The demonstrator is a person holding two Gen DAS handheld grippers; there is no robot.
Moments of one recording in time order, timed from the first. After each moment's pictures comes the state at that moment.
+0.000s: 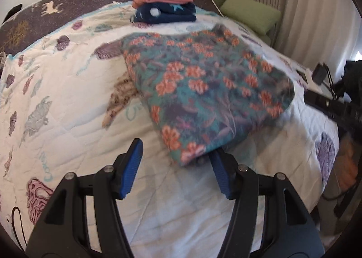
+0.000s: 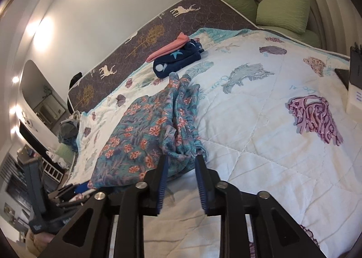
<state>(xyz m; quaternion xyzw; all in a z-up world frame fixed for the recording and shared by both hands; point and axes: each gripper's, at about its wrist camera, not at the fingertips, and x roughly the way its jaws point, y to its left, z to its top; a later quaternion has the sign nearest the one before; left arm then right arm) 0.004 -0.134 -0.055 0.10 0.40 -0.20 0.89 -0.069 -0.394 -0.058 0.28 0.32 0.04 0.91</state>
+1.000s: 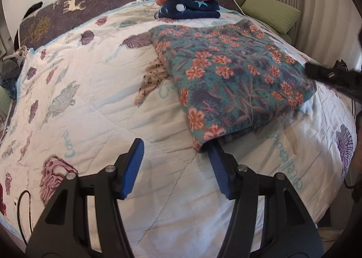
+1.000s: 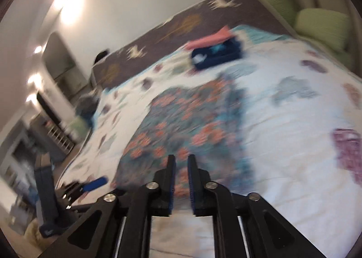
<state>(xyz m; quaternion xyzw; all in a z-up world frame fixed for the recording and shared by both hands) -0.015 -0.106 -0.068 0.11 0.41 -0.13 0.90 -0.023 -0.357 -0.047 0.21 0.34 0.14 0.91</state>
